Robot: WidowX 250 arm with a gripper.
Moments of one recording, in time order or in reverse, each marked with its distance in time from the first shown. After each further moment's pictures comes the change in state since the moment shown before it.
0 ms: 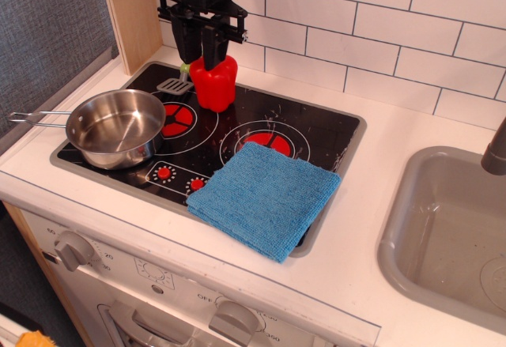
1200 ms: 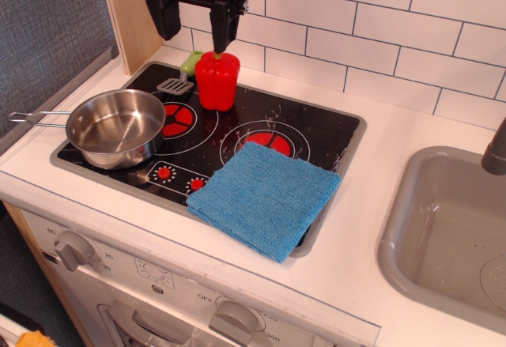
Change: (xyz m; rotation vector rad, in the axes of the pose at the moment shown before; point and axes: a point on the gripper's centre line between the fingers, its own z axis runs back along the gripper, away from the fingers) arm -0.025 -0.015 0.046 0.013 -0.082 0.143
